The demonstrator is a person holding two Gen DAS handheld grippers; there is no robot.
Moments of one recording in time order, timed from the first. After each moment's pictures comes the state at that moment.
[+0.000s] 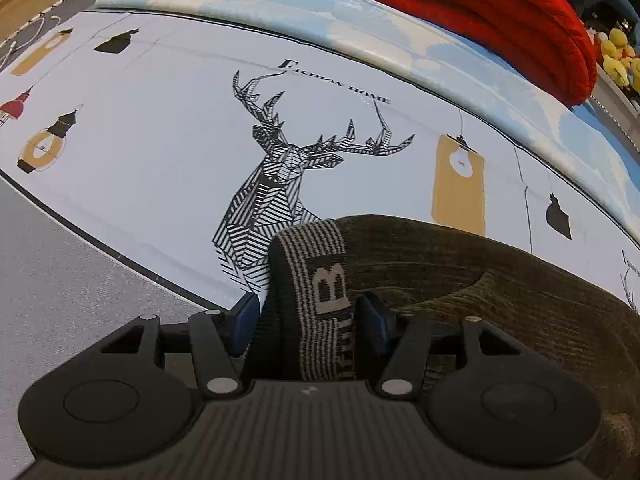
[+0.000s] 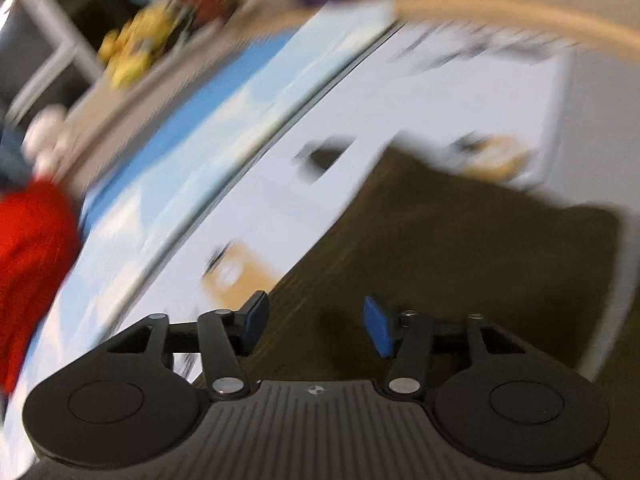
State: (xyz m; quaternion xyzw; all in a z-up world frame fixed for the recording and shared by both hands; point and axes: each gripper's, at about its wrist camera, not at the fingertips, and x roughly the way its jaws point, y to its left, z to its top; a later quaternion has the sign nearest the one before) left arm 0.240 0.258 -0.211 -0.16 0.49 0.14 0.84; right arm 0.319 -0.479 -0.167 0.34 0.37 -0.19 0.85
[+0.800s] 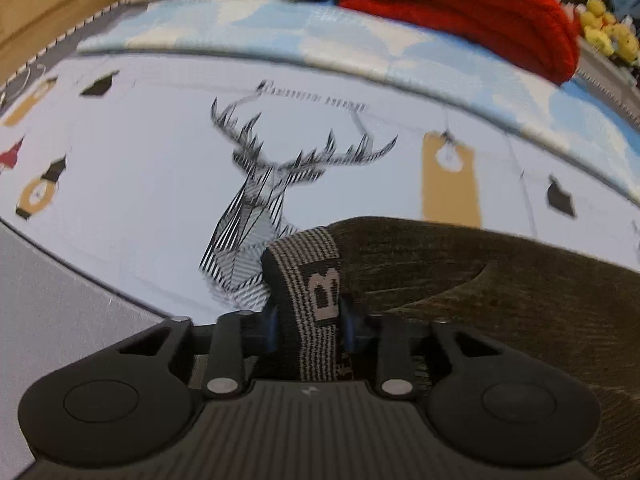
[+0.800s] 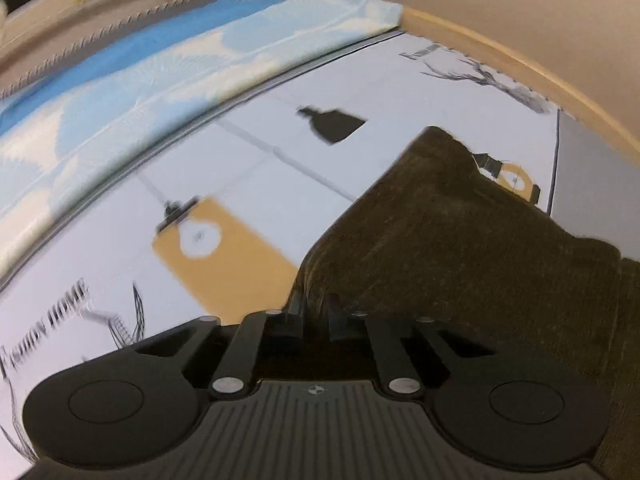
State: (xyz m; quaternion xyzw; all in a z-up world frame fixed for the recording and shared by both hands) left arm 0.245 0.240 -0.210 -0.10 0.46 0.13 0.87; right arm 0.386 -0.433 -0.181 0.21 0.37 -0.36 0.83
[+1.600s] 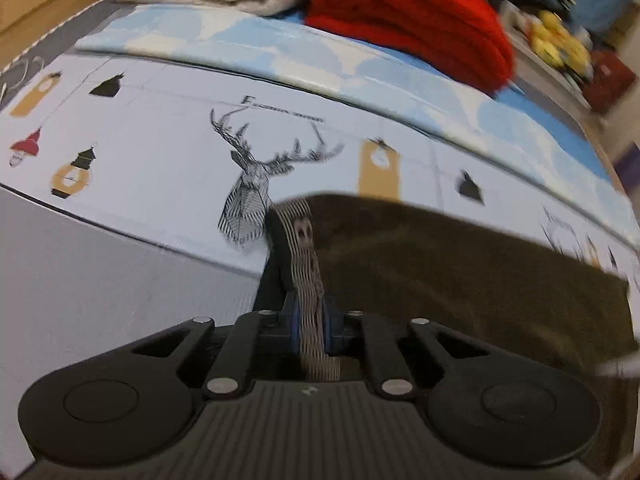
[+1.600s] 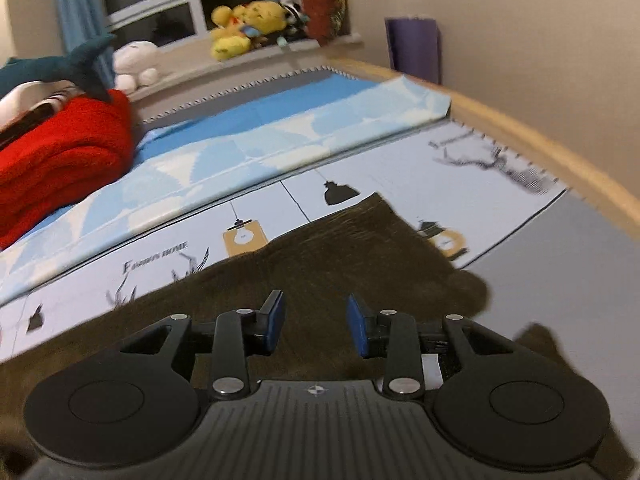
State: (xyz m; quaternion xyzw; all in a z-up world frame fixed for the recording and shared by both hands) left arm 0.151 0.247 -0.108 -0.13 0.49 0.04 0.86; right arm 0.137 -0.490 -0.059 0.12 0.33 -0.12 0.93
